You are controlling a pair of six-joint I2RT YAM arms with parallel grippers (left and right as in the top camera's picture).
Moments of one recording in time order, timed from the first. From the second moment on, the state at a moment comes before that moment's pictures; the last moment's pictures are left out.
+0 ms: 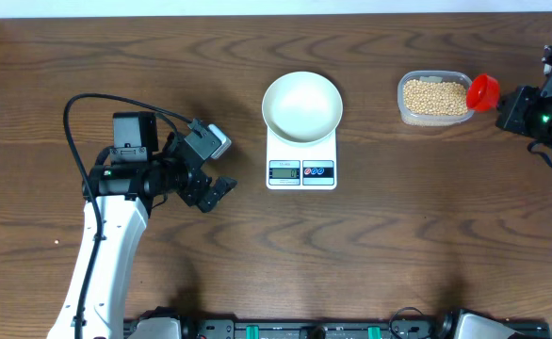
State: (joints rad) left arm 0.03 1.29 0.96 -0.78 0.54 0.72; right arm -0.29 1.38 1.45 -0.94 -0.32 0.10
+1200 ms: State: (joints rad) left arm 0.03 1.29 0.96 -0.78 0.54 0.72; right arm -0.29 1.38 1.45 -0.95 -0.32 0.11
